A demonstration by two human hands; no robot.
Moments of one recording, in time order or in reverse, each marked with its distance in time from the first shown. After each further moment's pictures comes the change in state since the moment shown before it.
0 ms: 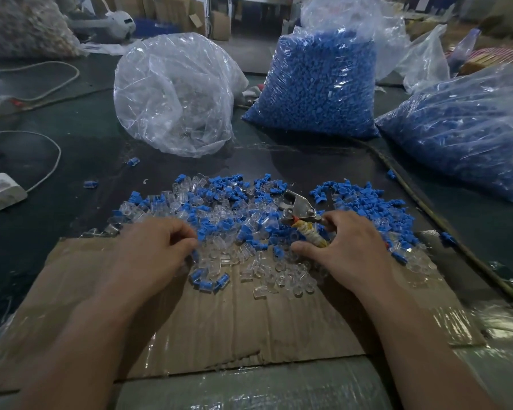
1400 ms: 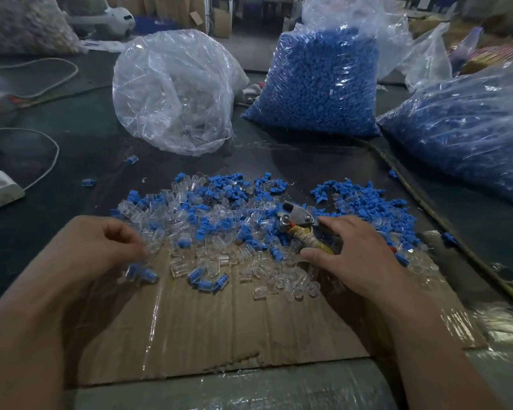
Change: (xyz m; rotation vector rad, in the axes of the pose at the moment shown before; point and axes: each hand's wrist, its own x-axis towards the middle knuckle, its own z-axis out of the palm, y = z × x) left_hand 0.007 -0.046 -0.038 -0.274 -0.069 -0.352; right_hand -0.006 0.004 -0.011 0.018 -0.200 -0.020
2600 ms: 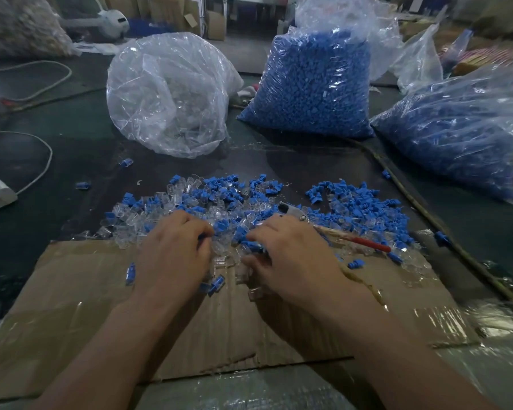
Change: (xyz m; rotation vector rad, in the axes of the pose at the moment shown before) left_hand -0.015 0.031 0.082 0.427 0.251 0.515; right_hand -0.005 -0.071 0.010 -0.110 0.042 -0.465
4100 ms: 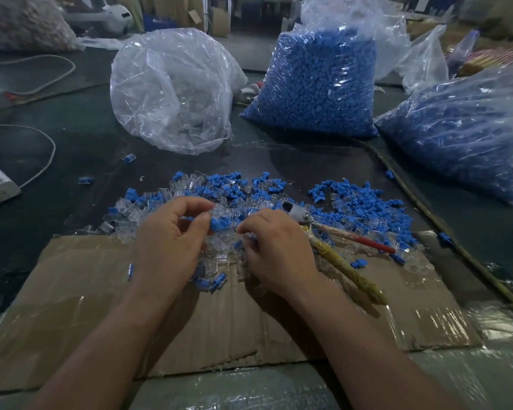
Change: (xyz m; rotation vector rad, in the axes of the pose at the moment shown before) left_hand -0.003 0.015 -0.015 -0.683 0.133 -0.146; right_hand 0.019 -0.005 0.025 0.120 0.124 0.092
